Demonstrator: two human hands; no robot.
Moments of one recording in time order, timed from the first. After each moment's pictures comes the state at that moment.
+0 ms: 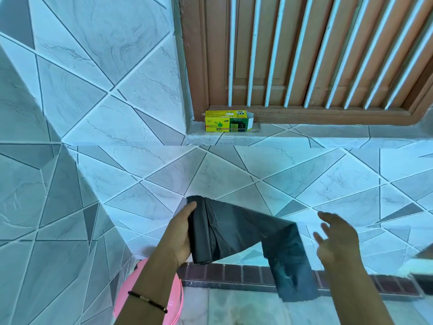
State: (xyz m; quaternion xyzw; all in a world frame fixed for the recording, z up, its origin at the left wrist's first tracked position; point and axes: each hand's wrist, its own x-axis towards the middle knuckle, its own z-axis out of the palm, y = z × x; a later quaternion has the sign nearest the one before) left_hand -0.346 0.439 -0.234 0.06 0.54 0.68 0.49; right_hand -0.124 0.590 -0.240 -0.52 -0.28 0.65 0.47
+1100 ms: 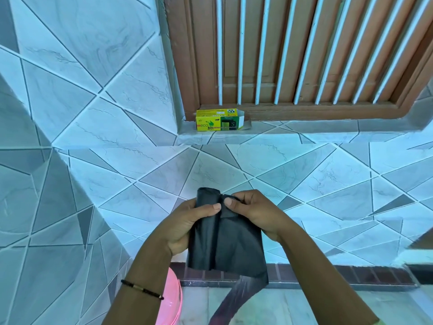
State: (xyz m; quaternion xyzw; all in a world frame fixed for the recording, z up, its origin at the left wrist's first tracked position) left_hand -0.340 0.445 -0.205 0.25 0.53 0.58 0.57; right_hand -0.203 0.566 -0.210 -0.24 -0.69 0.67 0.13
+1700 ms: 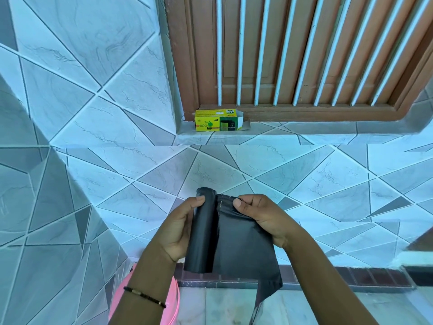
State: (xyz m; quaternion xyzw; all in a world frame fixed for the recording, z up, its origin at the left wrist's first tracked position) left_hand -0.332 0.442 -0.208 0.17 0.41 0.63 0.64; right_hand -0.188 0.565 -0.212 -0.22 -0.63 0.73 0.13
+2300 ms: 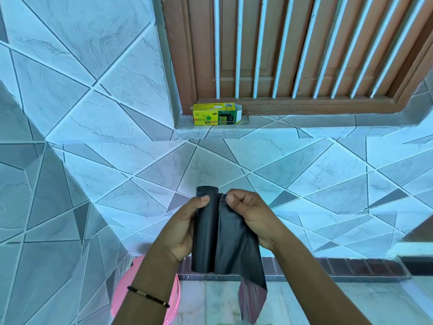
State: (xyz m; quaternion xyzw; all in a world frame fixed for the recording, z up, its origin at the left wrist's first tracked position) left_hand -0.323 0.441 -0.217 0.15 0.42 0.65 0.62; right_hand -0.203 0.542 -0.222 -0.19 -0.61 0.73 0.23
